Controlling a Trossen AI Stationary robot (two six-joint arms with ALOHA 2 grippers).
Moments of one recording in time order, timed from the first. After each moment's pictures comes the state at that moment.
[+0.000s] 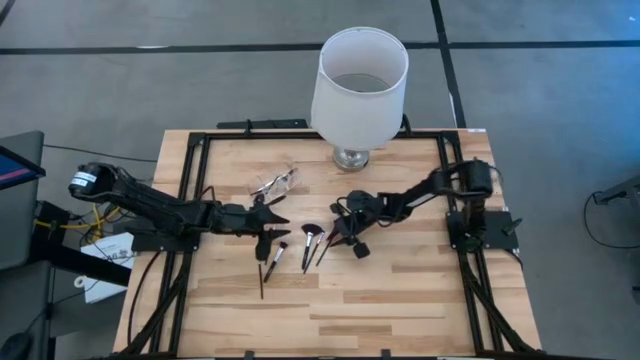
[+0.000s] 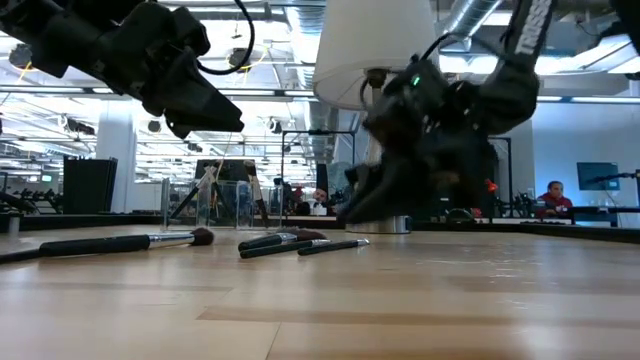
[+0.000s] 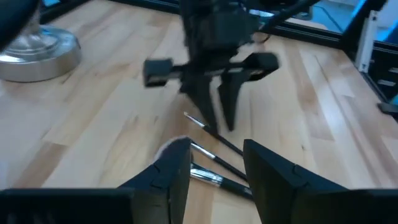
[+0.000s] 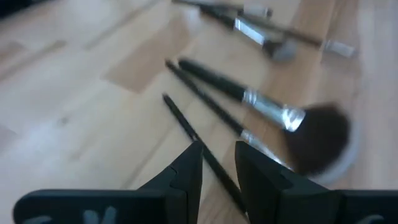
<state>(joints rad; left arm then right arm) -0.21 1.17 0.38 0.39 -0.25 -0.22 -0.08 1.95 0.73 0.59 -0.50 -0.37</state>
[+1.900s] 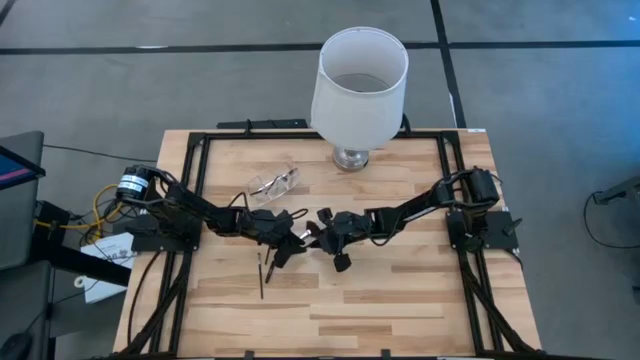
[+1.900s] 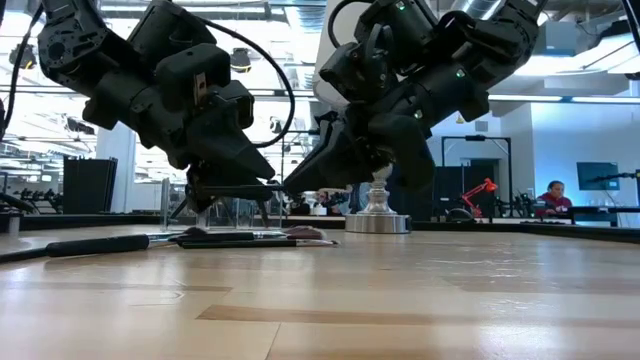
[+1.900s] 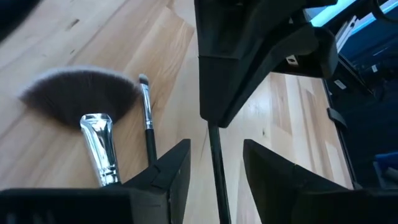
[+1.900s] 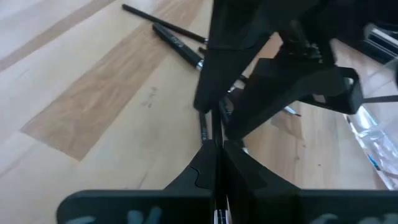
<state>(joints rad) -0.15 1.64 0.46 0.68 0.07 -0.61 0.12 1.92 0.94 0.40 -0.03 -0.45</state>
